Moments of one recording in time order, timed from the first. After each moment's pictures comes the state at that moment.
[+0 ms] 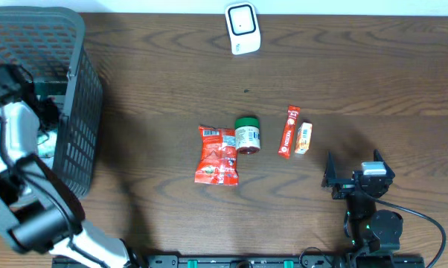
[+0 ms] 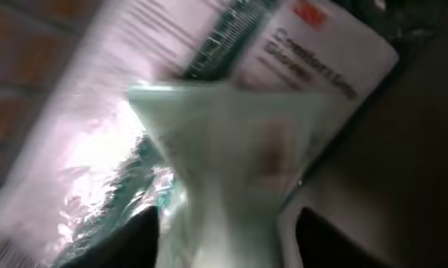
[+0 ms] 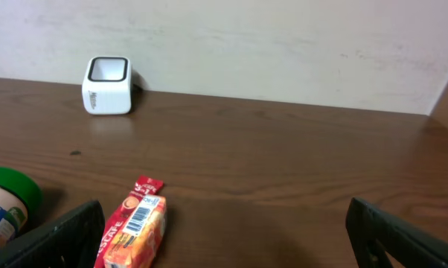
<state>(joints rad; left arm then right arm) 0.54 1.87 1.34 -0.67 -0.09 0.00 0.03 0.02 0.01 -0.07 0.02 -0.06</state>
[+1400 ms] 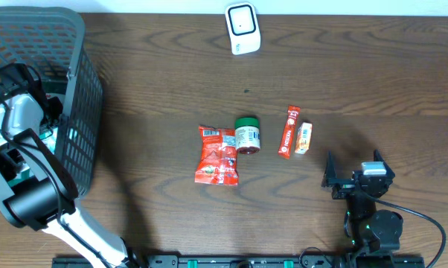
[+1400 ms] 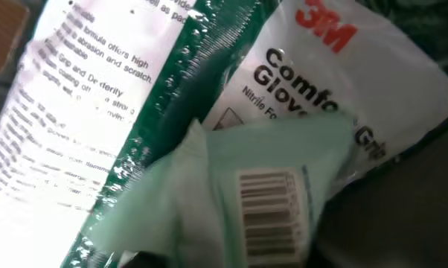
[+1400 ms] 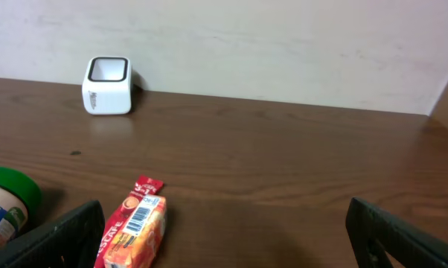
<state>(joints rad) 0.53 2.04 1.42 -0.61 -0.15 0.01 0.03 0.02 0.01 -0.07 0.02 -0.06</state>
